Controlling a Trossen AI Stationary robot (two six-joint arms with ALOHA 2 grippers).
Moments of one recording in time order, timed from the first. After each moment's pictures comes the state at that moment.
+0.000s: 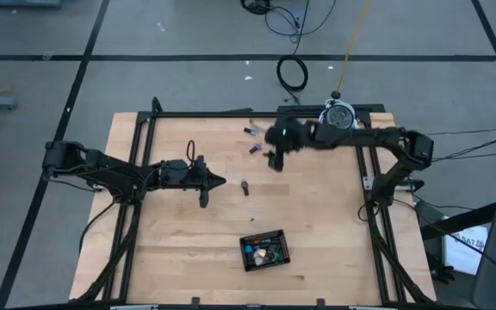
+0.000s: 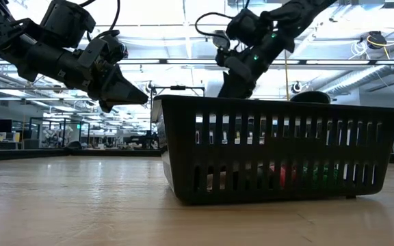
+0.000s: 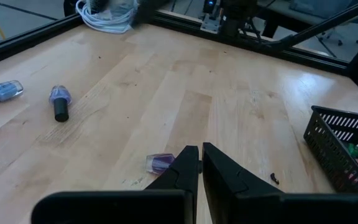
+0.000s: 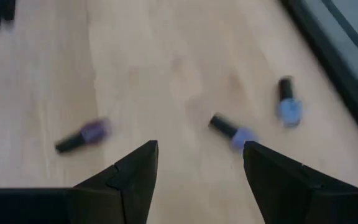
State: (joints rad) left arm 0.06 1.29 0.30 0.68 -0.03 -0.21; right arm -0.36 1.62 1.11 -0.26 -0.09 -0.07
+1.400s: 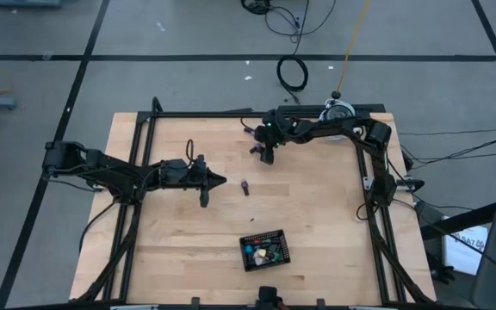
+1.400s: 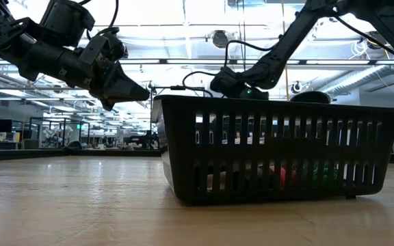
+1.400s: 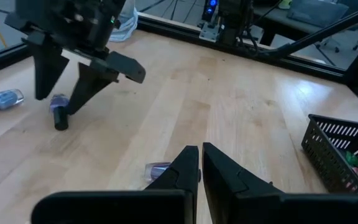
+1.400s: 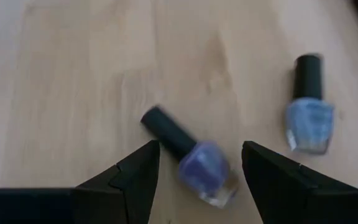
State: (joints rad) left arm 0.06 1.29 0.30 0.71 -0.04 -0.21; right arm -0.52 2.03 1.20 0.00 -0.24 -0.31
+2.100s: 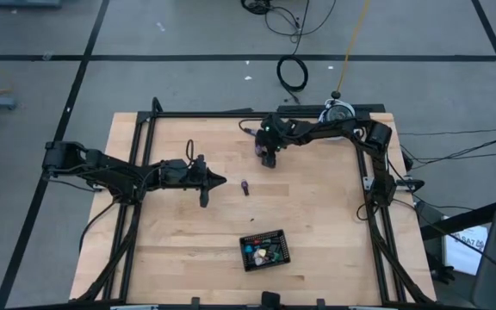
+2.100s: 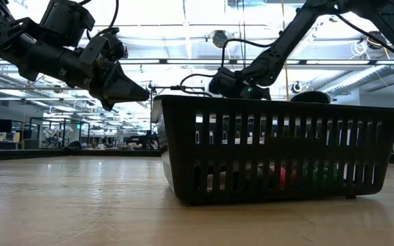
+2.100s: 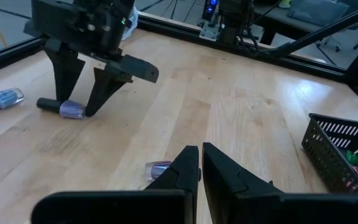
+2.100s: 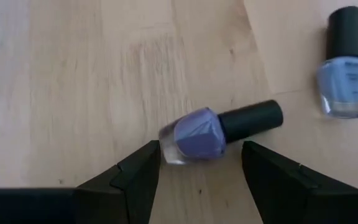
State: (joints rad) left arm 0.06 1.29 0.30 0.71 -0.04 -0.21; right arm -0.50 2.02 1.21 -0.13 -0.21 -0.27
